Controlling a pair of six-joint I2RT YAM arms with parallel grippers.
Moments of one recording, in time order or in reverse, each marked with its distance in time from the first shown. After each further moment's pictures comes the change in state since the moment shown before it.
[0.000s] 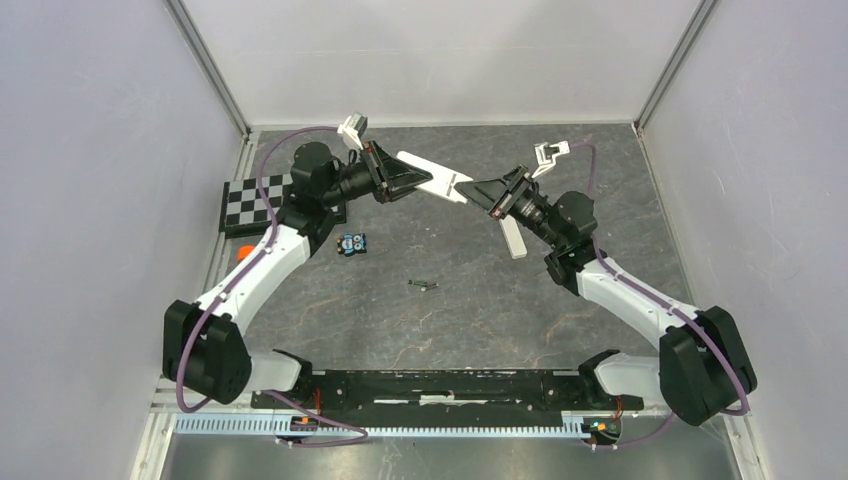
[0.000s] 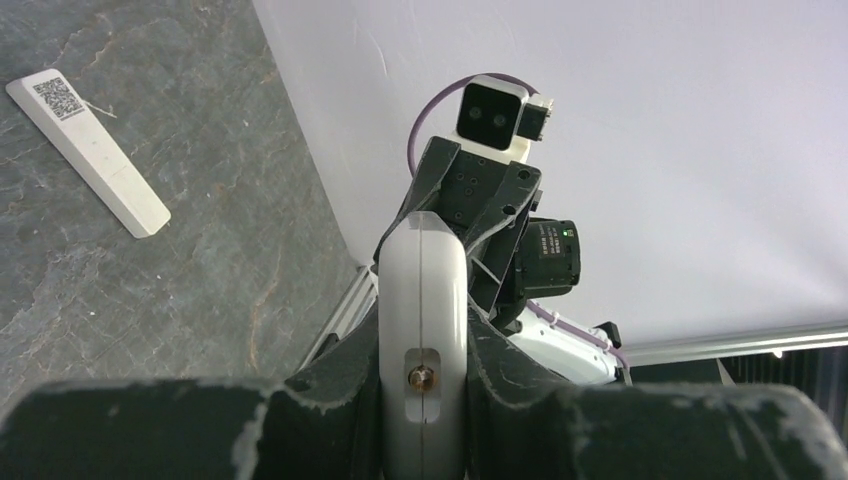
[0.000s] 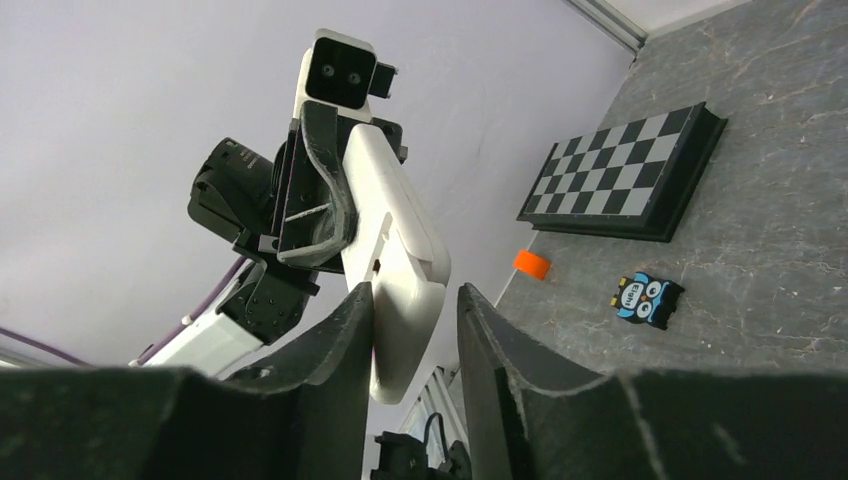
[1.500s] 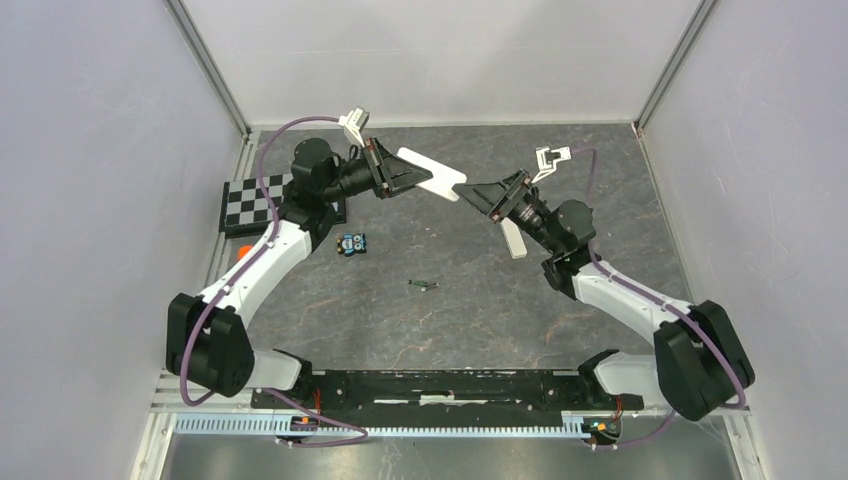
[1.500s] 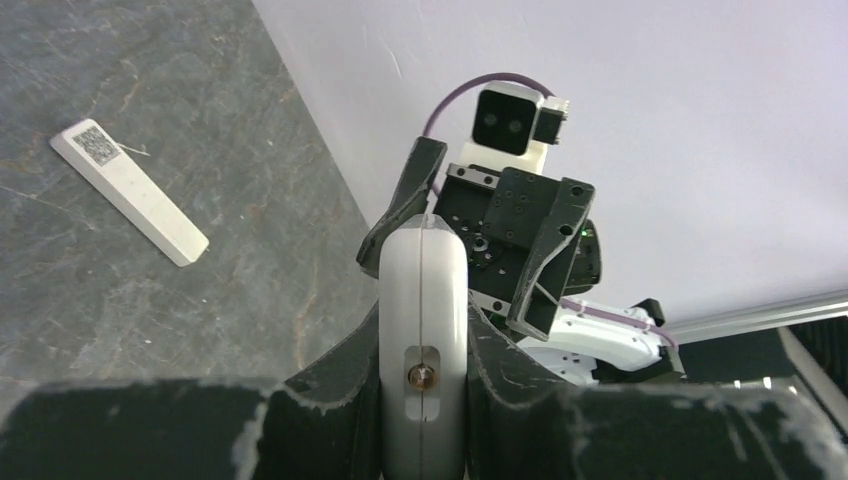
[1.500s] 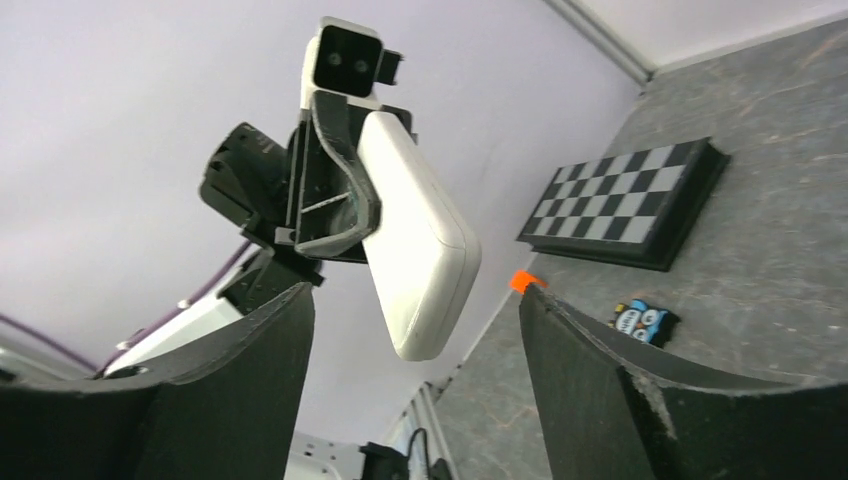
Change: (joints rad) left arm 0.006 0.031 0.025 0.001 0.025 0.151; right arm 0.027 -0.003 -0.041 0.097 0.032 -0.063
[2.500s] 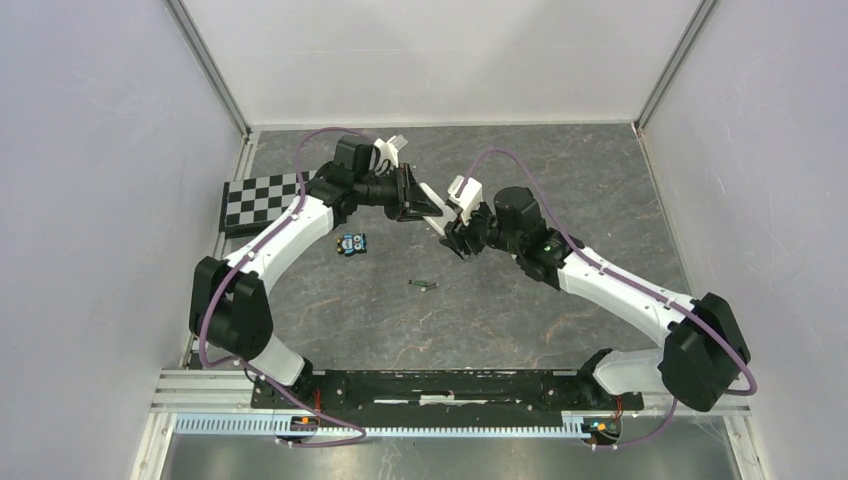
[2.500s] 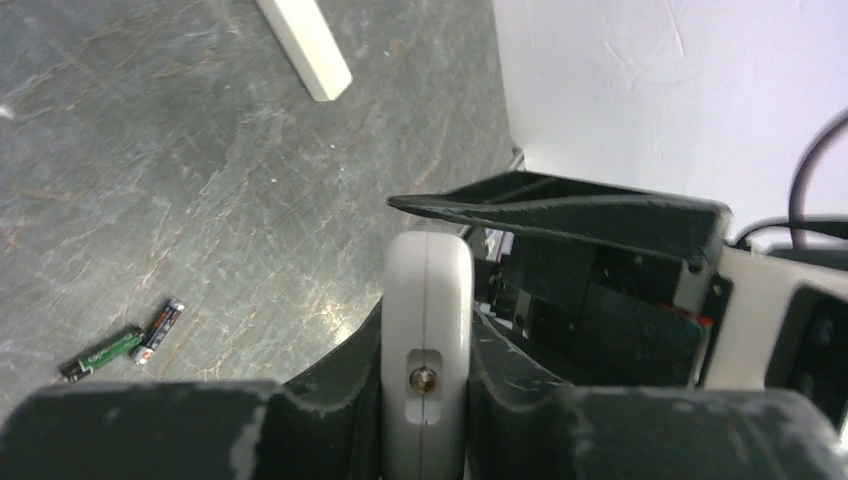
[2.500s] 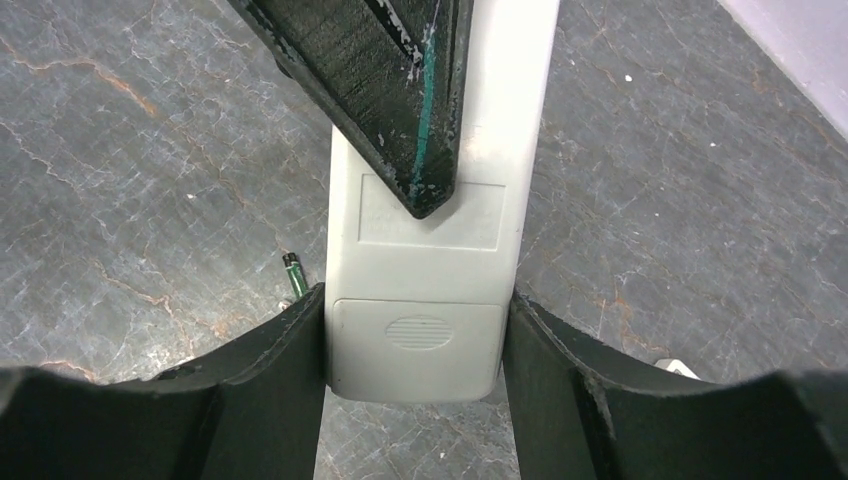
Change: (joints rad) left arm -0.065 0.200 0.186 -0.623 -0.026 0.337; right arm 0.216 0.065 0.256 -0.870 0.147 -1.295
